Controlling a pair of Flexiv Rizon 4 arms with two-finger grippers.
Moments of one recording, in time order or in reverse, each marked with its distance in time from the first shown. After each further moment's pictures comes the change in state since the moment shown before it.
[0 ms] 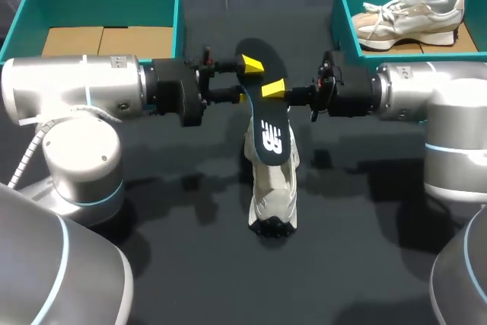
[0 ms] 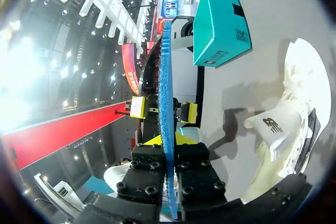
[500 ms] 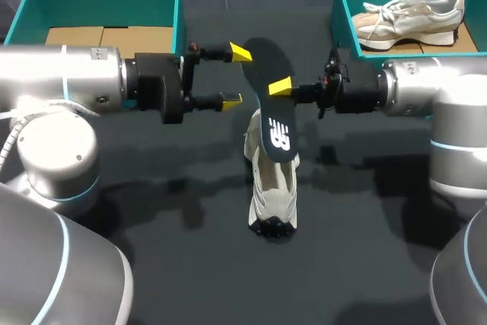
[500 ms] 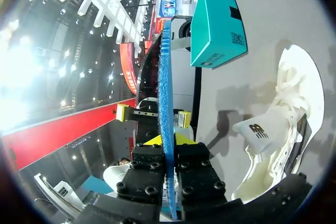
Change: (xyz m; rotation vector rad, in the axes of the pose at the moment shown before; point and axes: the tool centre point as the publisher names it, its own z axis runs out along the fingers) left arm -0.007 -0.005 -0.026 0.020 0.038 0.001; right arm -0.006 0.009 -0.013 0.003 -0.021 -0.002
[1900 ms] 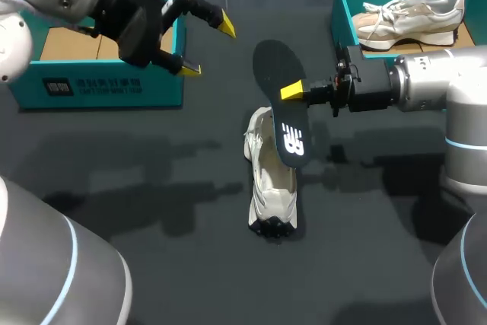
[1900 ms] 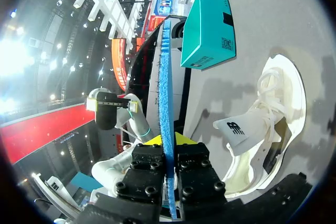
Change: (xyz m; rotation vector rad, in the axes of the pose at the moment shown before) left arm -0.056 -0.001 -0.059 0.030 0.474 0.122; right arm -0.013 0.000 -0.023 0.017 -0.100 -0.051
